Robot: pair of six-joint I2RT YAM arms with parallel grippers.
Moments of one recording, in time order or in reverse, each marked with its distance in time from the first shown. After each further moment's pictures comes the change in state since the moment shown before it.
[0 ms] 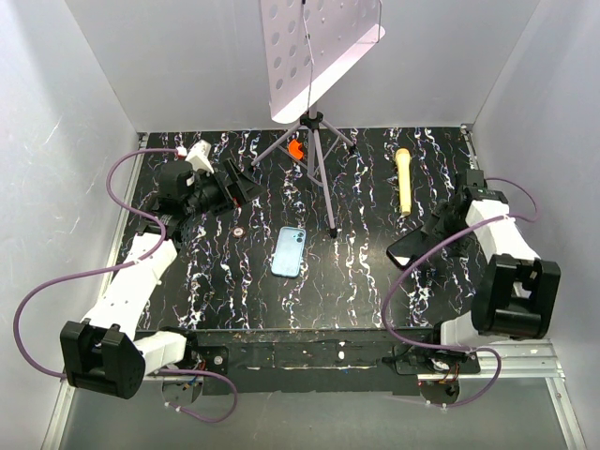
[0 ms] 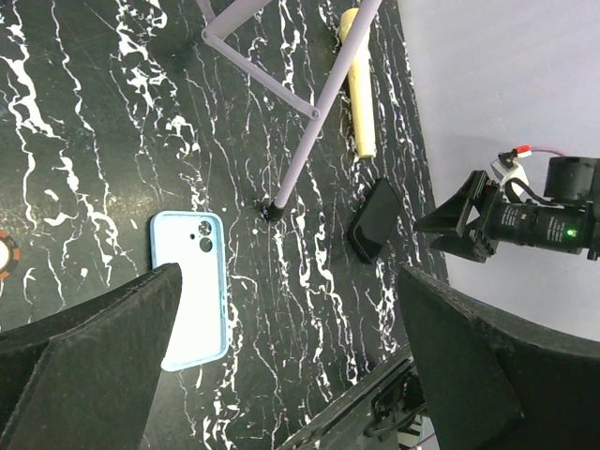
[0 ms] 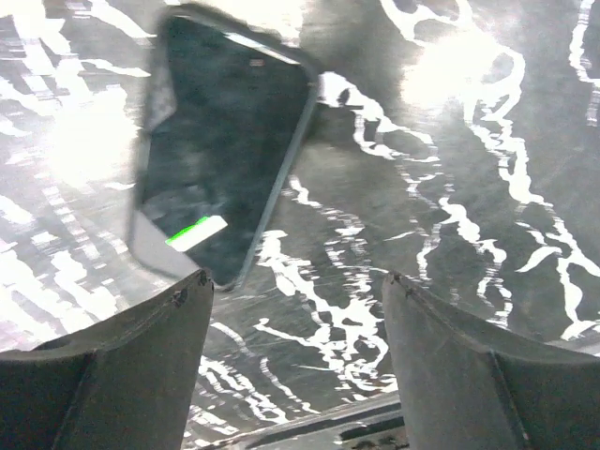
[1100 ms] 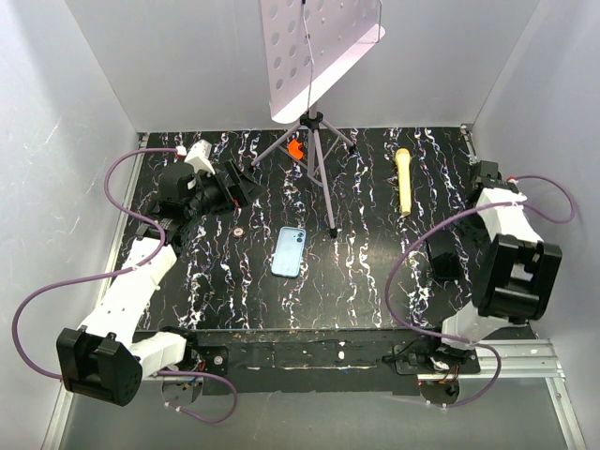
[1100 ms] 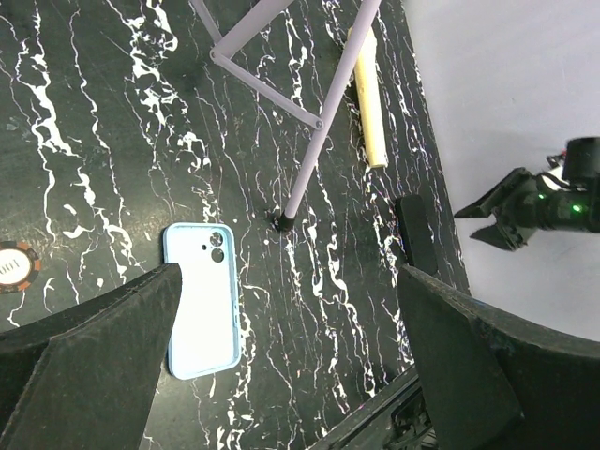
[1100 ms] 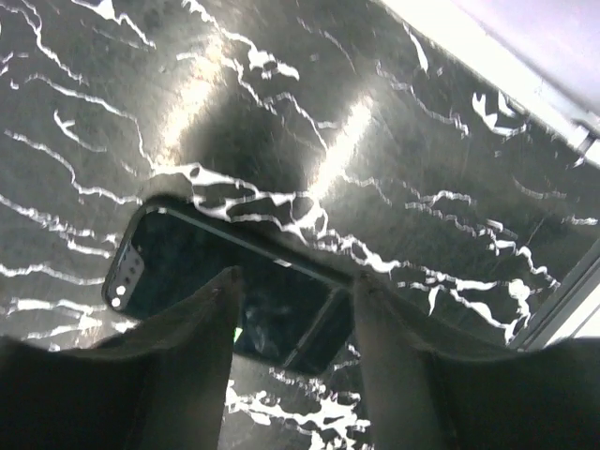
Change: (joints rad) left arm -0.035 -0.036 -0.010 0.008 -0.069 0.034; right arm -0.101 0.024 0.066 0.034 0.332 0.266
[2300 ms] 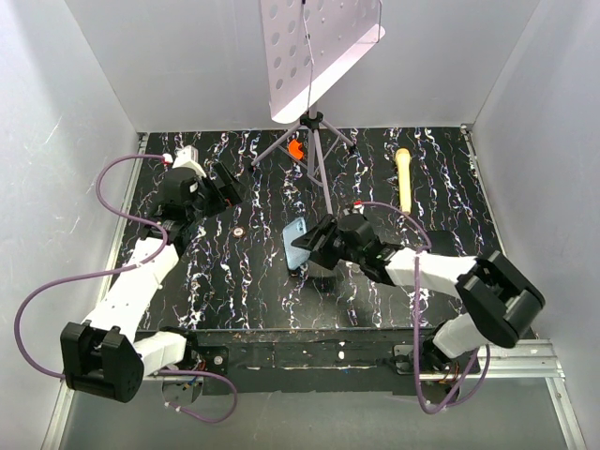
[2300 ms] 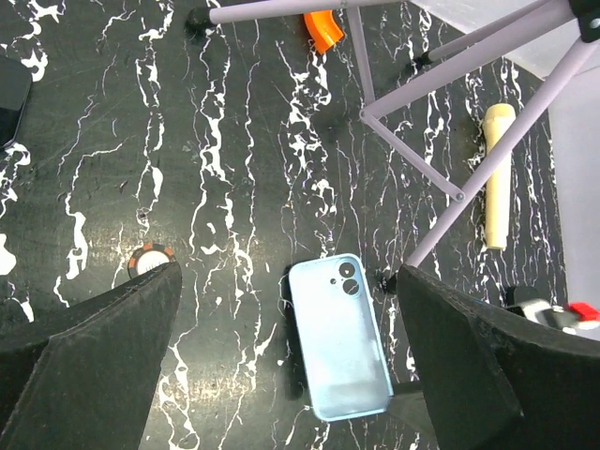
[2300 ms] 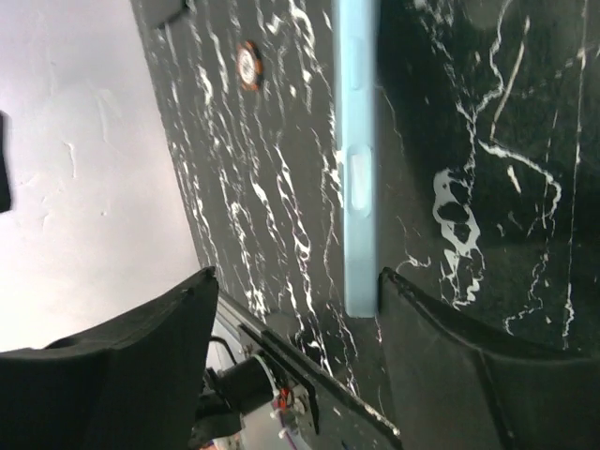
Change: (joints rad) left arm 0.021 0.025 -0.048 0.002 -0.319 0.040; right arm 1.021 -0.081 -0.457 1.132 -0.481 0.594
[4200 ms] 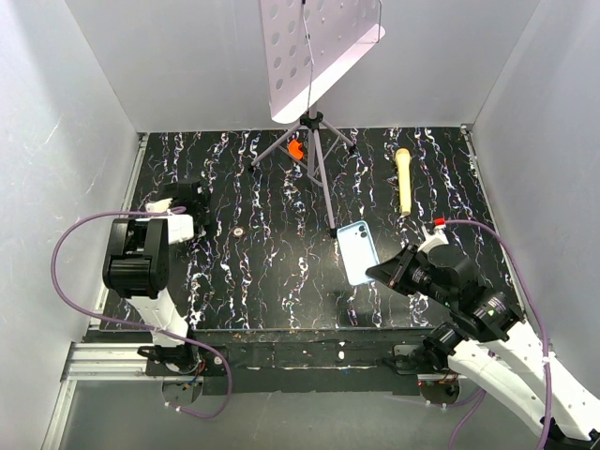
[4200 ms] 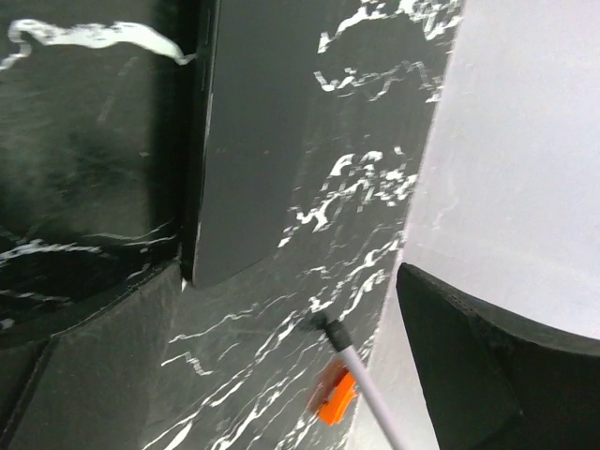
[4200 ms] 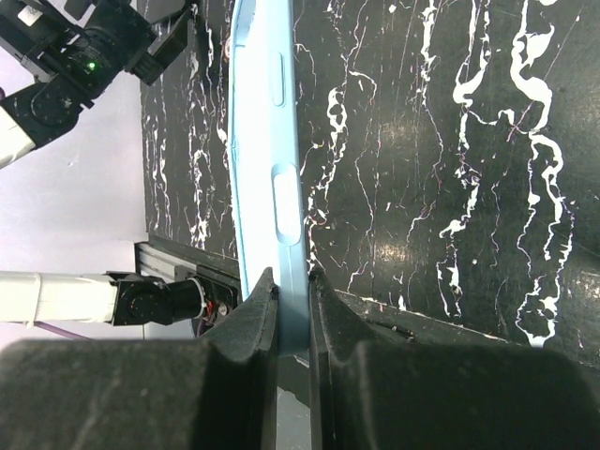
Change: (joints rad) left arm 0.184 0.652 -0.079 0.556 -0.516 -1.106; right arm -0.109 -0.962 -0.013 -0.945 0.039 -0.302
